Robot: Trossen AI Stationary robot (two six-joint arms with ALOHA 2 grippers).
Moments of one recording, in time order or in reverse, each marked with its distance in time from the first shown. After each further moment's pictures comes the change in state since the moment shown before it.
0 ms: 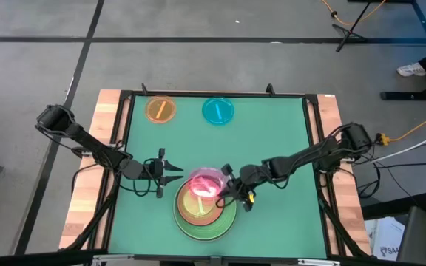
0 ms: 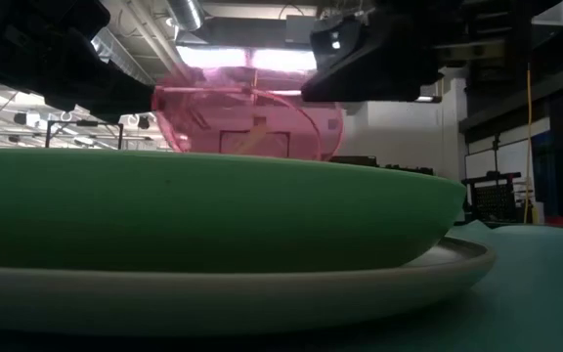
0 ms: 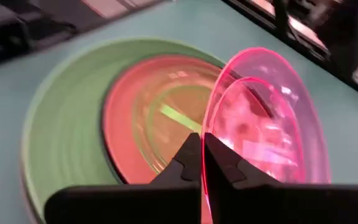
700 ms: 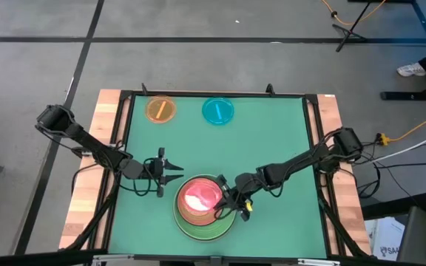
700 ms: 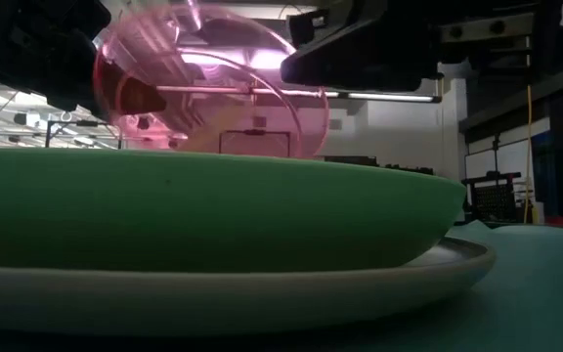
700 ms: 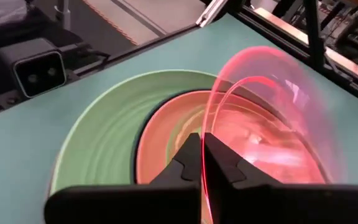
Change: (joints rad) left arm 0.002 0.000 0.000 0.003 -0.017 0.000; right arm 0.049 0.109 0.067 0.097 -0.074 0.021
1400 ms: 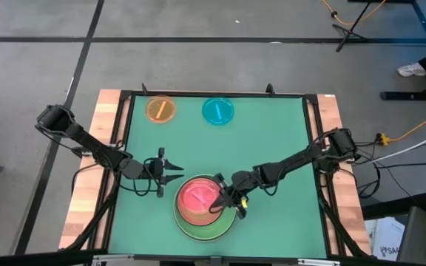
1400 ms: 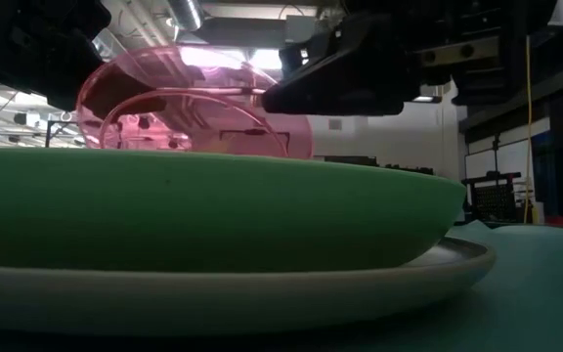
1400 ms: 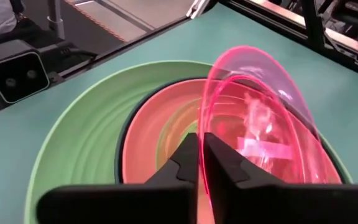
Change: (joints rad) left arm 0.000 0.000 0.000 -0.001 -0.001 0.000; right arm -0.035 0.059 0.001 0.058 -0.024 0.079
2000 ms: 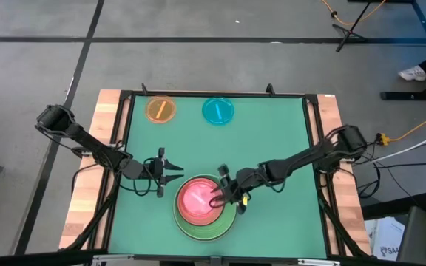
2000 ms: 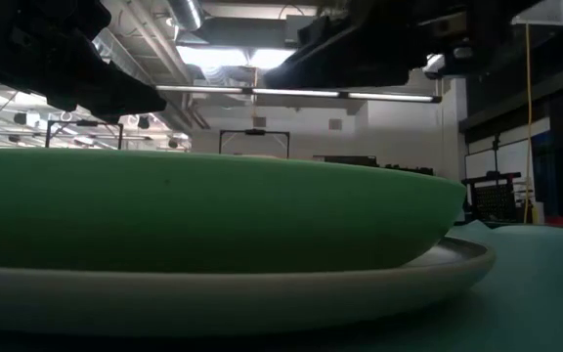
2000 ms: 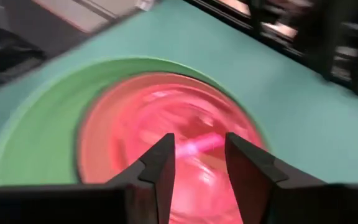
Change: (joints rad) left arm 0.000 0.000 0.000 -0.001 0.001 0.000; right arm 0.002 -0.121 -0.001 -0.138 0.202 0.008
